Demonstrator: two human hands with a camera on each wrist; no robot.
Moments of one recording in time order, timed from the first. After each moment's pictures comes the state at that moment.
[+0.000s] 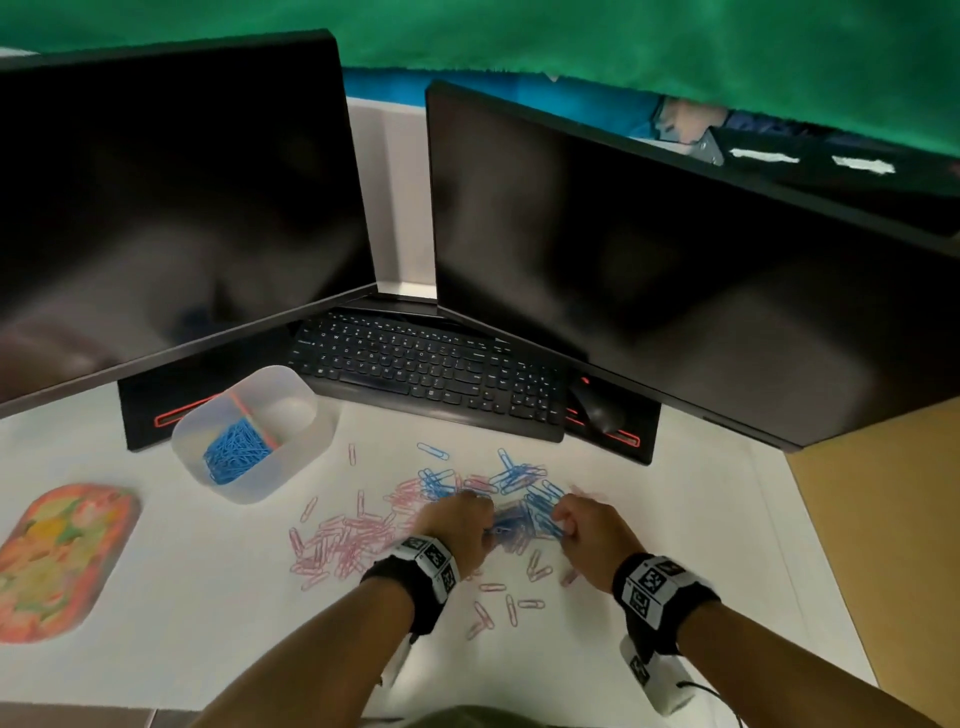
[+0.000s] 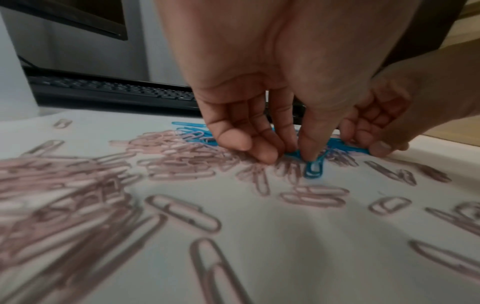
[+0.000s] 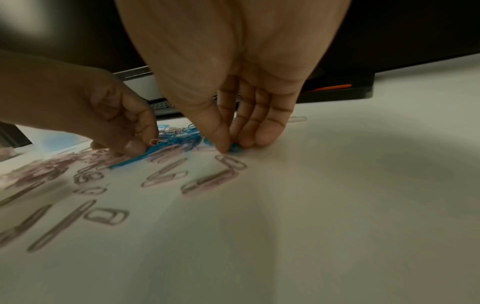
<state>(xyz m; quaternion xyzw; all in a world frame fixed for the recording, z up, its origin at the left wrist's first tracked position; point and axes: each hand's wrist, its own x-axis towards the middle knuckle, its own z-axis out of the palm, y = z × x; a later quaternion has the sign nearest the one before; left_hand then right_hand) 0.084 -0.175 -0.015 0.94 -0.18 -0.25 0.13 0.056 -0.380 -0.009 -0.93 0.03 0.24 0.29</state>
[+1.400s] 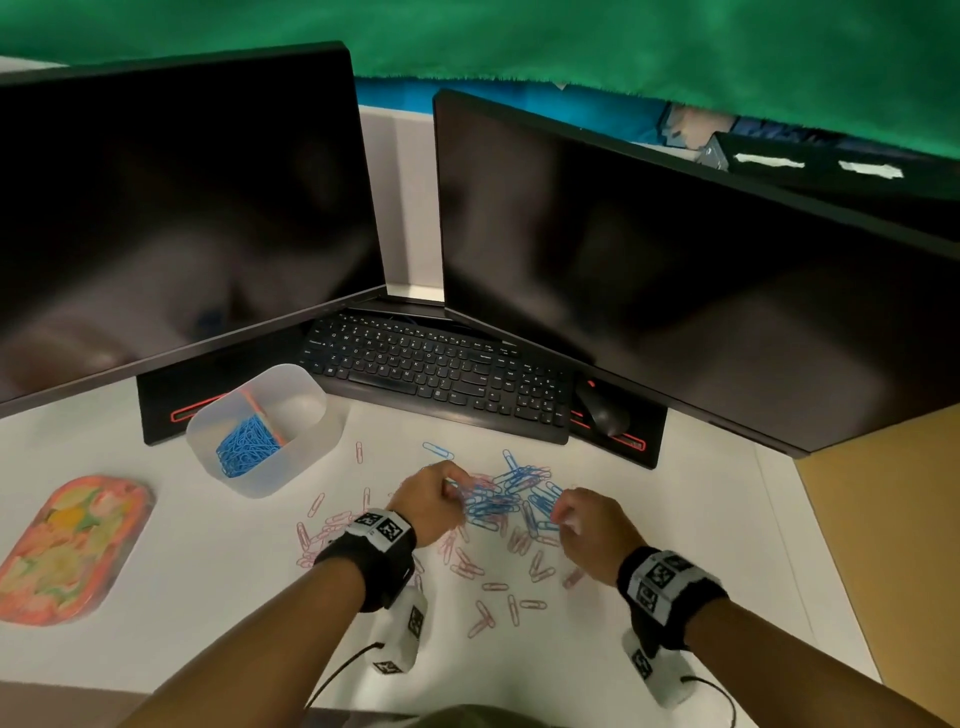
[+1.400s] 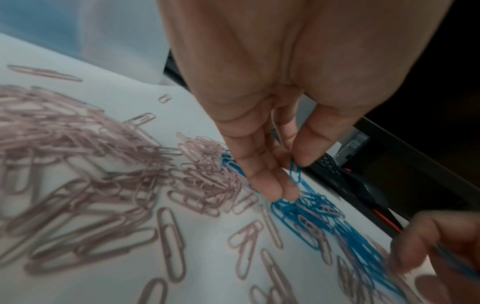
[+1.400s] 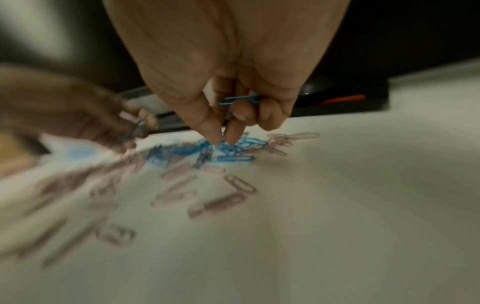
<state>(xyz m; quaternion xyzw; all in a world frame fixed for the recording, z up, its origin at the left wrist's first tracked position) 0.101 -0.135 -0.014 0.84 0.03 -0.29 0.46 0.062 -0.384 -0.015 -0.93 0.01 0.20 0.32</state>
